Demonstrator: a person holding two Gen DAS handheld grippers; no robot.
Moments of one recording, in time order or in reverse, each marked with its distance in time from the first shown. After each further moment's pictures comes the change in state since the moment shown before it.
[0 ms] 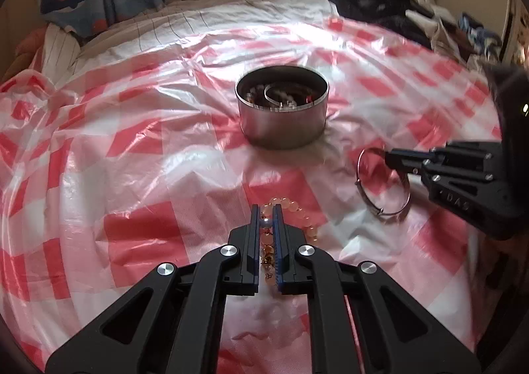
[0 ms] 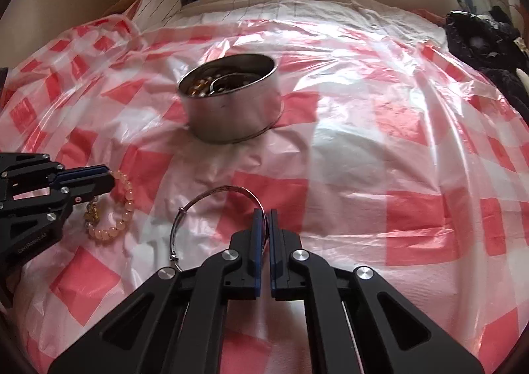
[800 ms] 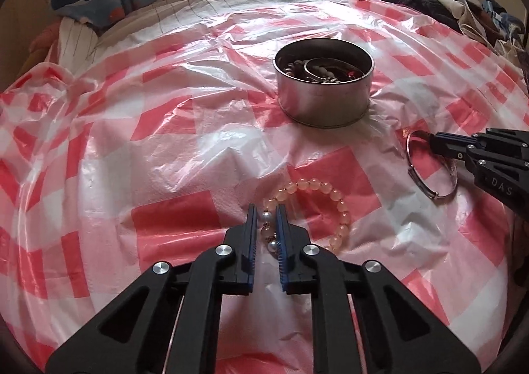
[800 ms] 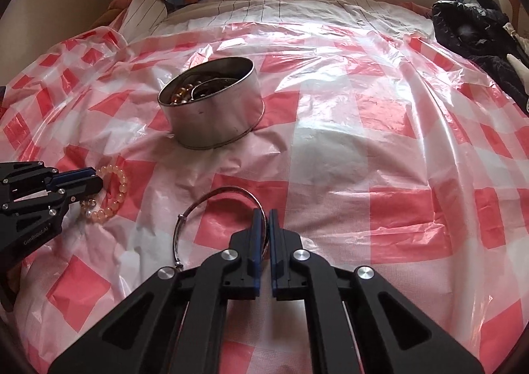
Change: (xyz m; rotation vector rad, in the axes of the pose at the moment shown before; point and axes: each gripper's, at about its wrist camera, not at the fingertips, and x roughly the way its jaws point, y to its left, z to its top) left arm 0.023 0.015 -0.005 0.023 0.105 0.145; right arm 0.005 -0.009 -0.002 0.041 0.010 -0.003
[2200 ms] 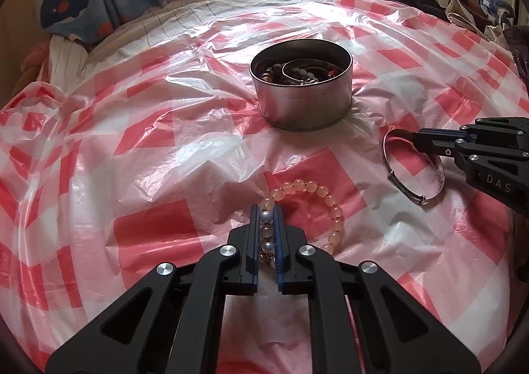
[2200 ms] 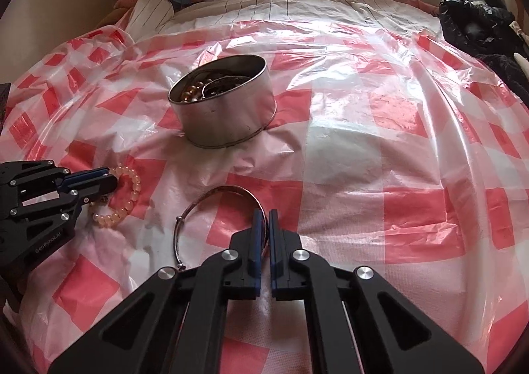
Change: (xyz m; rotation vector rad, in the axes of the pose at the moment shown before) left arm 0.001 -0.022 0.000 0.082 -0.025 -0.002; right arm 0.001 0.005 0.000 -0.001 0.000 0.046
